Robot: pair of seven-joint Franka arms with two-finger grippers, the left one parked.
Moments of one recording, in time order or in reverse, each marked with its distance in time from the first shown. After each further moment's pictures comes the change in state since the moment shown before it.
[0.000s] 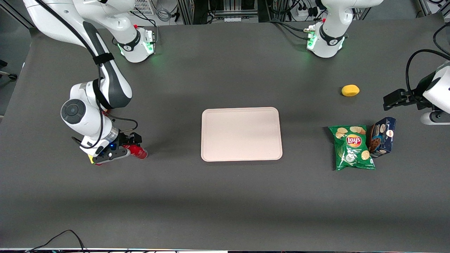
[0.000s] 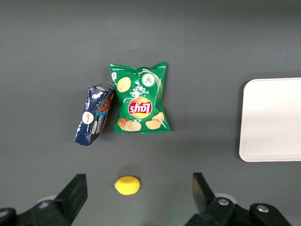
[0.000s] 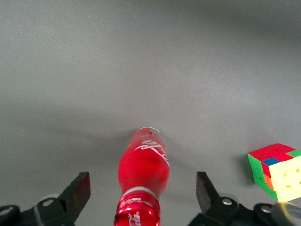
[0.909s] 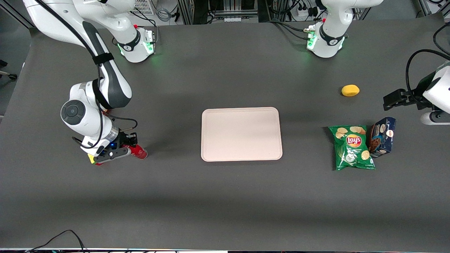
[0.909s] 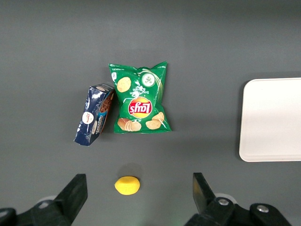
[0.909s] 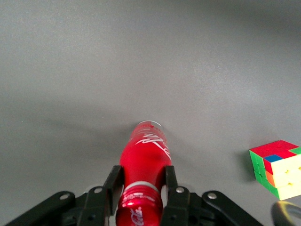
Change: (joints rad) arm -0.002 -0.001 0.001 0.002 0.007 -0.028 -0.029
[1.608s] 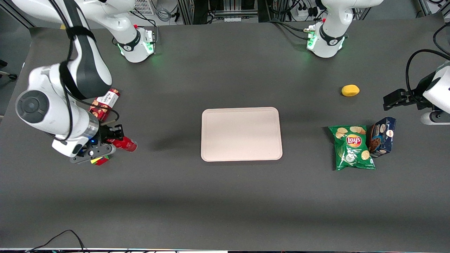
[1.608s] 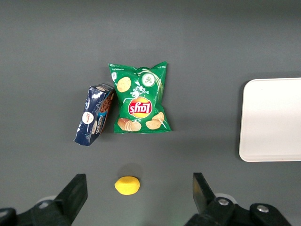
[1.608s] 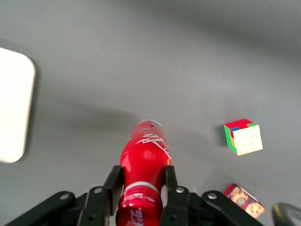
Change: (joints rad) arm 0.006 -0.040 0.022 0.373 0.003 -0.520 -0.008
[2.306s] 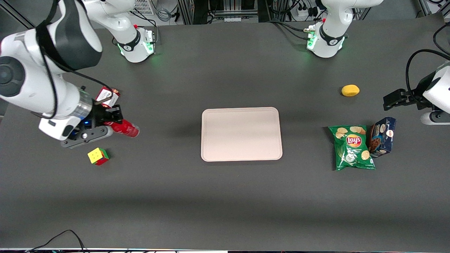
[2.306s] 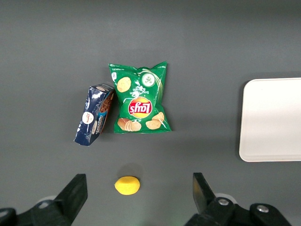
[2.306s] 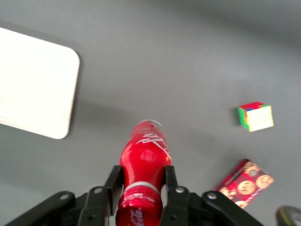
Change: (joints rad) arm 0.018 -0.038 0.057 0.153 0.035 -0.222 0.080
